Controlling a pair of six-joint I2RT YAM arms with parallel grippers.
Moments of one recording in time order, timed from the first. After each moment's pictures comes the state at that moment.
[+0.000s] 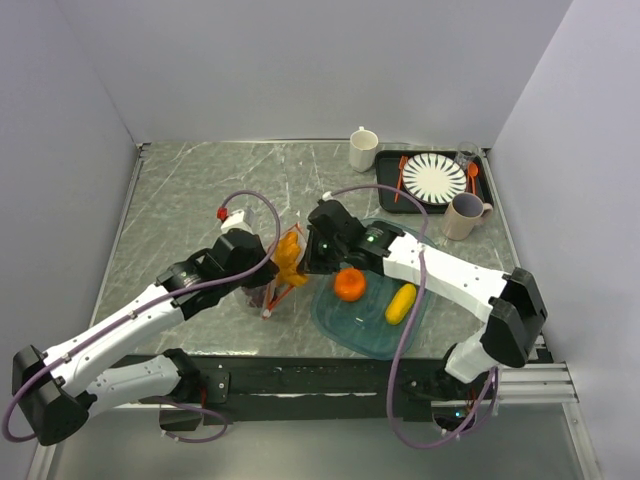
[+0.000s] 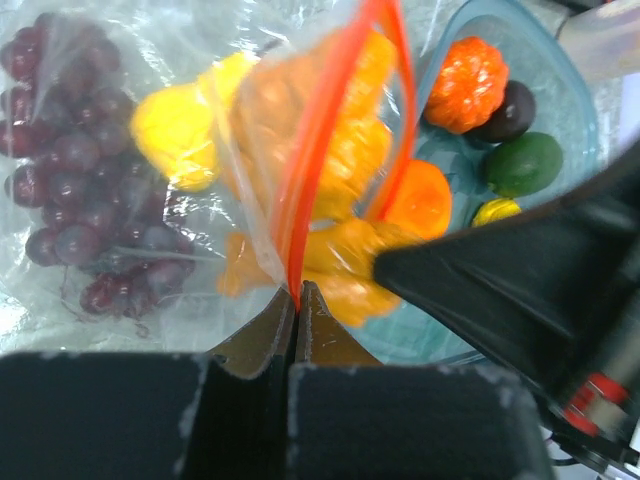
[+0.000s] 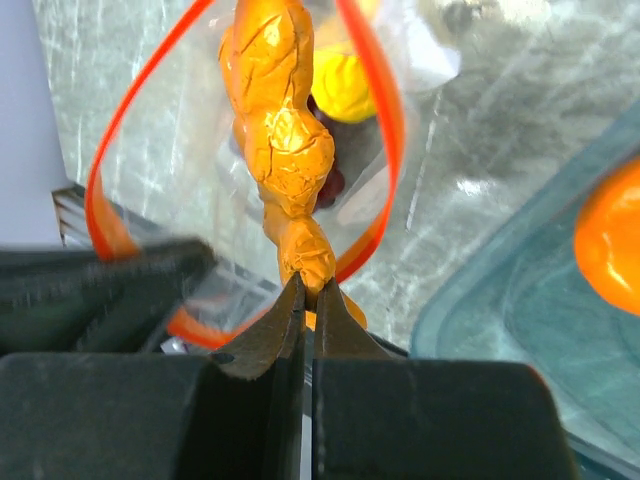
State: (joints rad) left arm -0.80 0.99 0.86 -0.54 -0.24 -0.90; right arm 0.91 1.51 1.27 -0.60 0.00 0.92
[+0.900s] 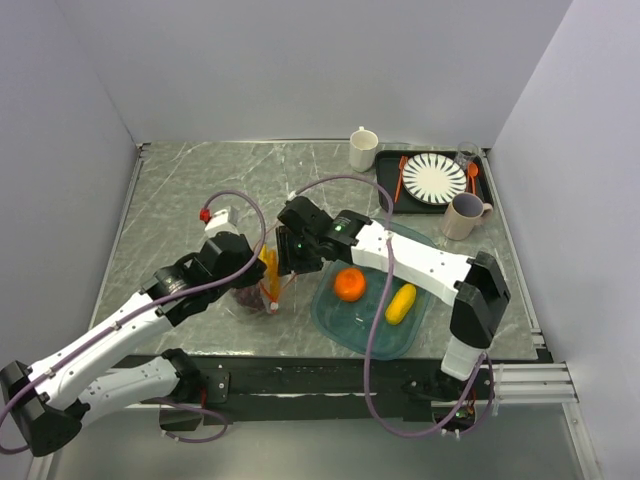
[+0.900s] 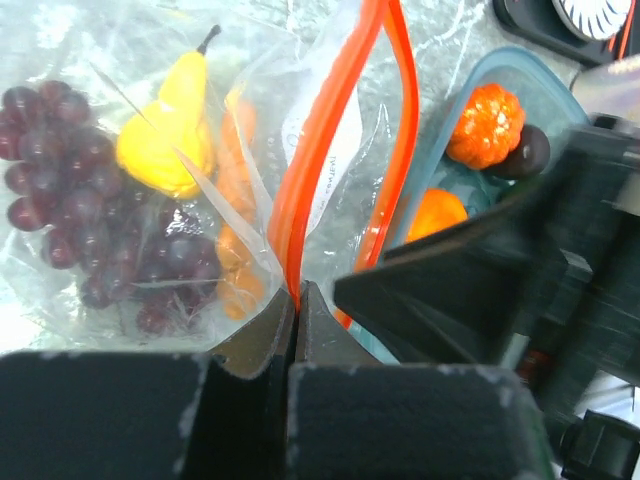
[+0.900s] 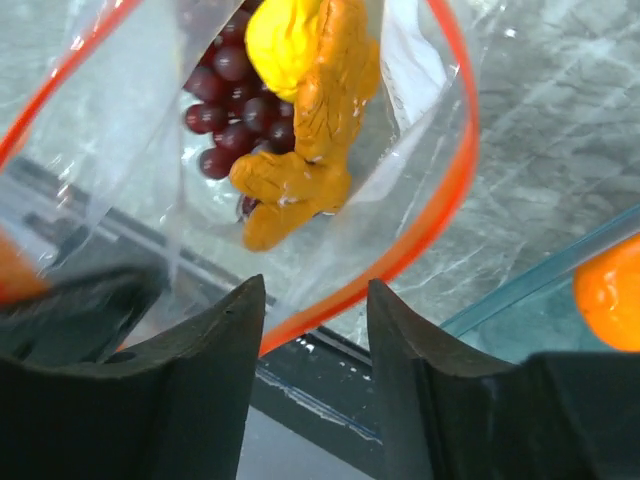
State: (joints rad) left arm -0.79 0.91 0.88 -0.63 -0.34 -0.92; right arm 0.97 1.72 1.53 -0.76 0.02 0.75
